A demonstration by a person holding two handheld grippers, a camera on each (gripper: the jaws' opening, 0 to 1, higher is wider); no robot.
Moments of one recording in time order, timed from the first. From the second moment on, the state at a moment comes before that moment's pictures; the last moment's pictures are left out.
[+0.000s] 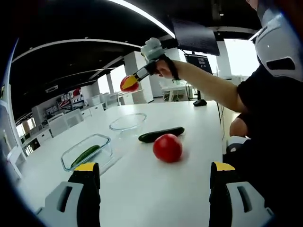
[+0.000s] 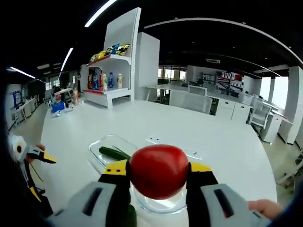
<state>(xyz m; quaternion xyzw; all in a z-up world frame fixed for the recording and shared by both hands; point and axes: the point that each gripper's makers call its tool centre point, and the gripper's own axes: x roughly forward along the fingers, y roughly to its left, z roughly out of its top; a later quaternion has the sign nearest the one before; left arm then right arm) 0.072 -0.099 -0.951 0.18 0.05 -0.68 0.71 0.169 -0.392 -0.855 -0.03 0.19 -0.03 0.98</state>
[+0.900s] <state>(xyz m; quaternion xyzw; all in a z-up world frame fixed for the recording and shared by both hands) 0.062 -0.100 -0.952 0.16 0.06 -0.70 0.69 0.216 -0.426 -1.023 0.02 0.34 -0.09 0.94</state>
